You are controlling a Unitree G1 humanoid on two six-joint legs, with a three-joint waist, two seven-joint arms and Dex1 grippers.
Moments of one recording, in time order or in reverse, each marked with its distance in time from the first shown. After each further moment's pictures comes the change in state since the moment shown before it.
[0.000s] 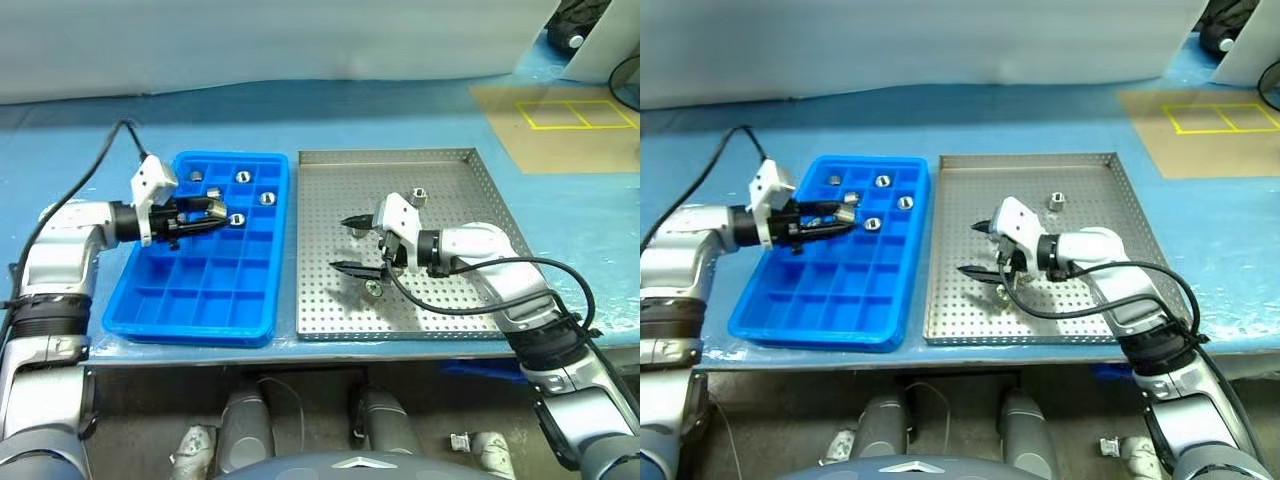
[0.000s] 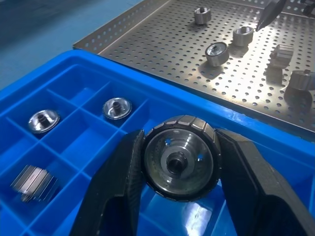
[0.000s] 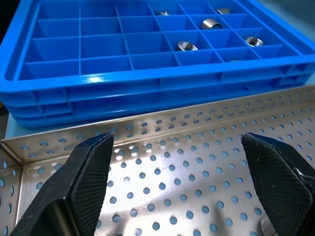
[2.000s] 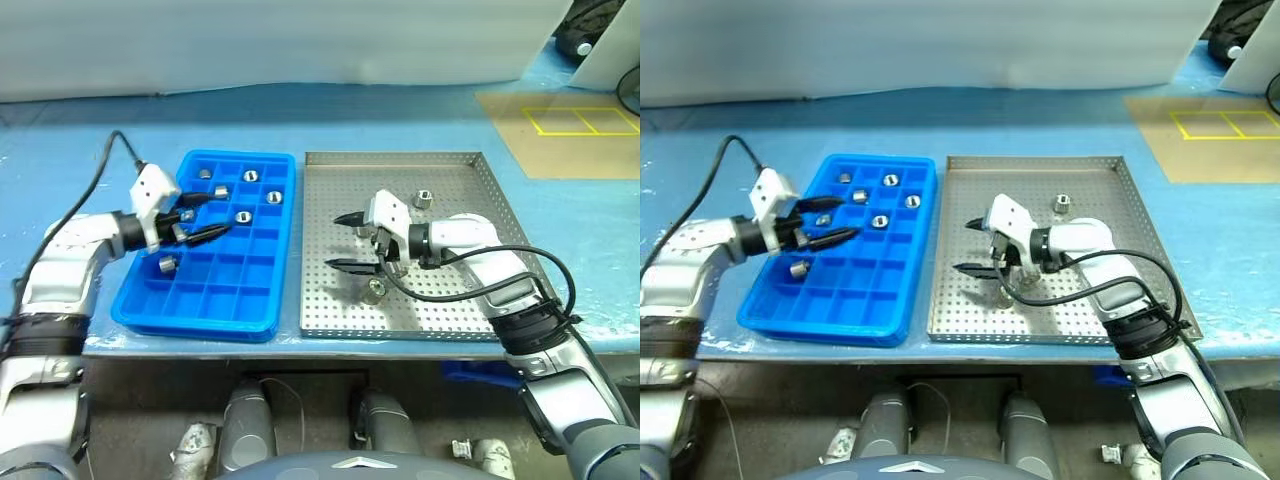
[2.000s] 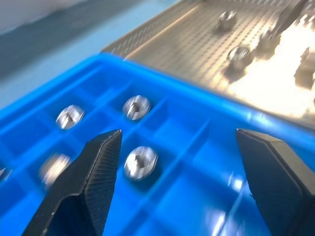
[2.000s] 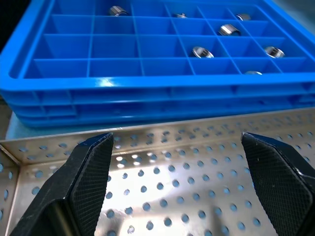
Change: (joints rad) left arm -0.042 -0.064 -0.138 0.045 -0.048 -0.129 0.150; right arm -0.029 0.015 -0.024 0.076 -0.067 -0.035 0.043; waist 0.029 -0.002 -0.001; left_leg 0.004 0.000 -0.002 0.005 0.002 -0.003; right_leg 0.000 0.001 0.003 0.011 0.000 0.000
